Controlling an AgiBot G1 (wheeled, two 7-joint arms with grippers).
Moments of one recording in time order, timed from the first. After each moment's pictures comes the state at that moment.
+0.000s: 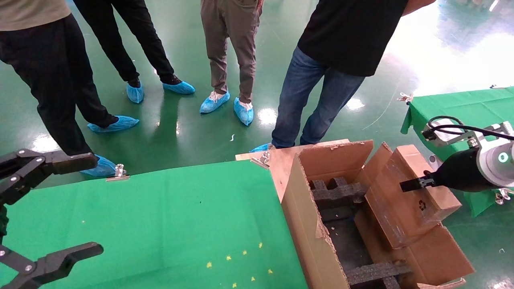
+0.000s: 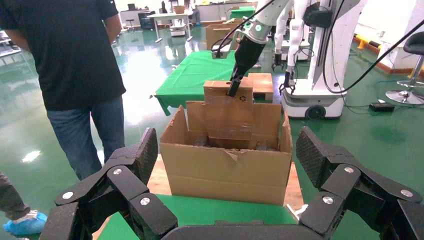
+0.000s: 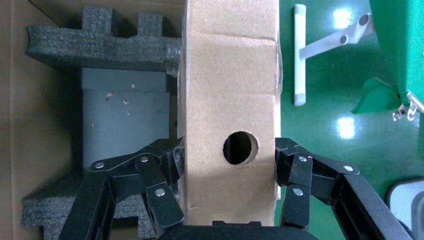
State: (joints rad) left arm -1.09 0.59 0.34 -1.26 0.69 1.47 -0.15; right arm 2.17 -0.35 -1.86 1.35 -1.81 -1.07 1.76
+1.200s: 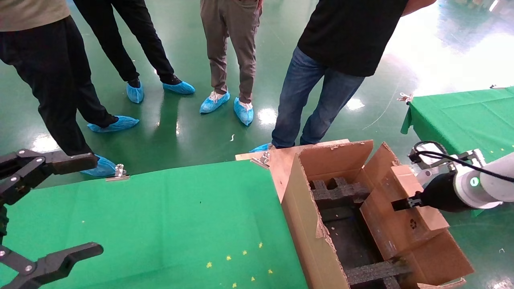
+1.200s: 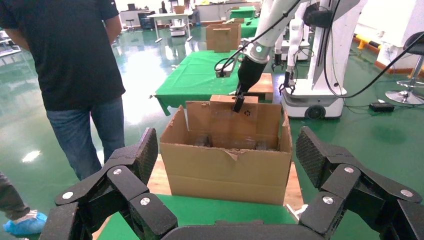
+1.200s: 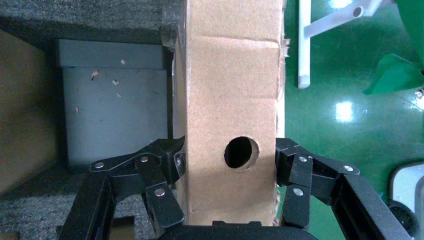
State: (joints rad) left arm -1.09 0.59 0.34 -1.26 0.69 1.47 -0.15; right arm 2.02 -0.40 -1.92 1.34 -1.88 -0.94 1.89
